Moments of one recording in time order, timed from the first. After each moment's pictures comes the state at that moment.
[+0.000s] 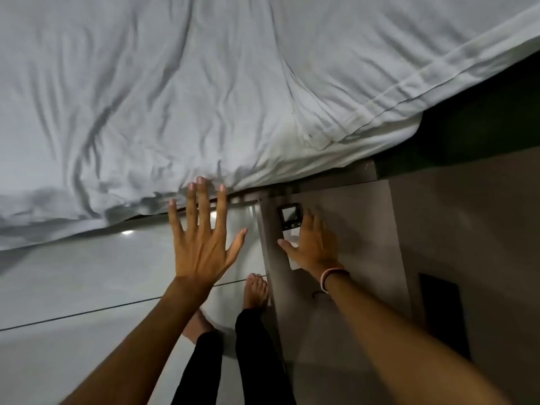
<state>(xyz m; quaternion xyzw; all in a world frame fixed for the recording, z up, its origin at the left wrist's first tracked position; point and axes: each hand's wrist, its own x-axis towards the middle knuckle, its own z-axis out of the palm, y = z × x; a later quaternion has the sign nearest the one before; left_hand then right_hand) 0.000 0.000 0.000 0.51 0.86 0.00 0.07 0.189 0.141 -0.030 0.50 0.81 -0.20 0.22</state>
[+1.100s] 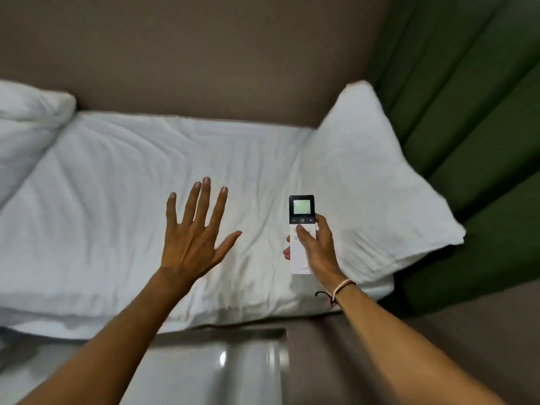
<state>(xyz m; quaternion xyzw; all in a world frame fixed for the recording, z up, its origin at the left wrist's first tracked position) -0.175 0.011 0.324 0.48 0.86 0.03 -0.19 0.012 0.200 0.300 0.35 0.60 -0.67 -0.25</state>
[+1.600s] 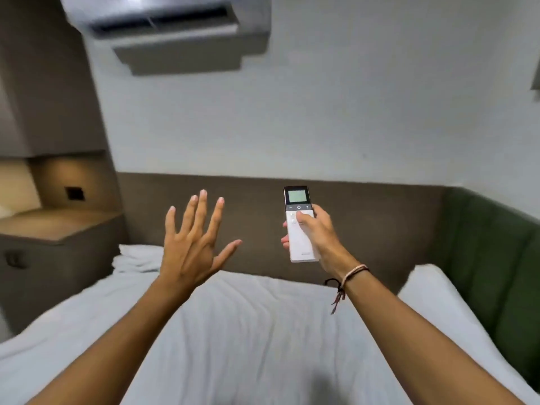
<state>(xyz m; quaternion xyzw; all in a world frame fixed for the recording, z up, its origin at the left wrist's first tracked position) -0.282 -0.096 0.665 0.31 0.88 0.03 -0.36 -0.178 0.137 0.687 0.07 0.65 -0.70 -0.27</state>
